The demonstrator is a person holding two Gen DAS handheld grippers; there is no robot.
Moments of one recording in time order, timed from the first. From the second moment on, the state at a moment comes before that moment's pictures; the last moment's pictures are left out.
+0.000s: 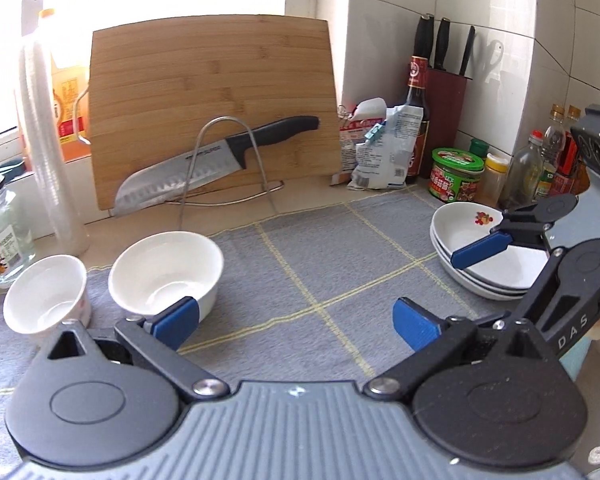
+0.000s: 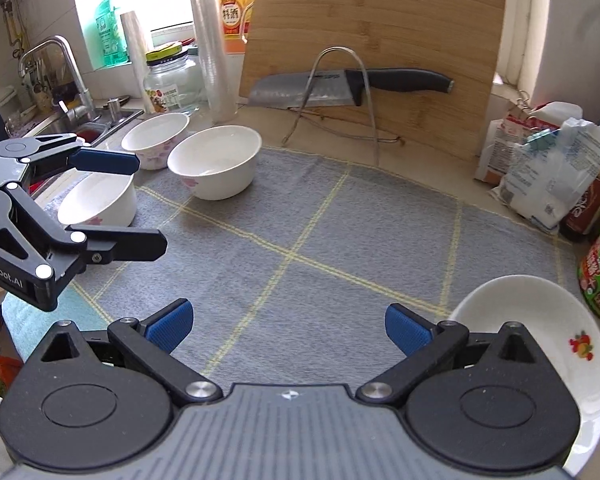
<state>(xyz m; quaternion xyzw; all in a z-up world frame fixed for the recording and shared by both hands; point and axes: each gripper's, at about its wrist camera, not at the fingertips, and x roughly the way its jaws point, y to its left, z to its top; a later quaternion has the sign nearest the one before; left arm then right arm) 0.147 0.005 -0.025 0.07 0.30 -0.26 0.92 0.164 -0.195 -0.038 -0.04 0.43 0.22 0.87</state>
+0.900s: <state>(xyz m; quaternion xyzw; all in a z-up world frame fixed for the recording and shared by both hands) 0.157 0.176 -0.042 0.07 0.33 -0.20 0.92 0.176 0.012 -0.099 -0.12 0.45 0.31 0.83</state>
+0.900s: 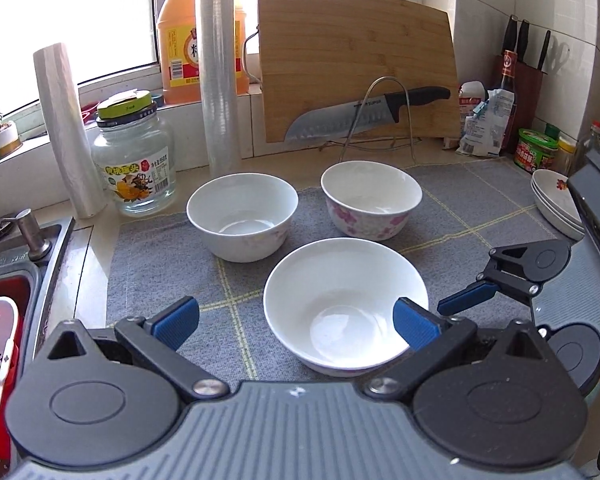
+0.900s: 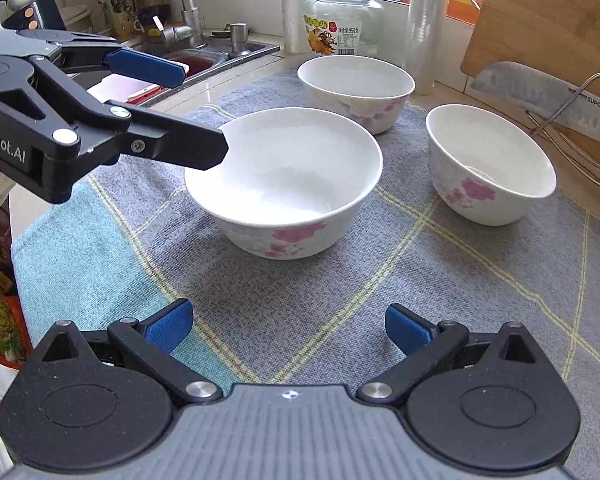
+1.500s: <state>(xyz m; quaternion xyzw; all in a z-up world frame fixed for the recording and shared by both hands) 0.202 0.175 -0.060 0.08 0.39 -0.25 0.88 0.162 0.014 -0.104 -0.13 0.42 0.30 0.85</state>
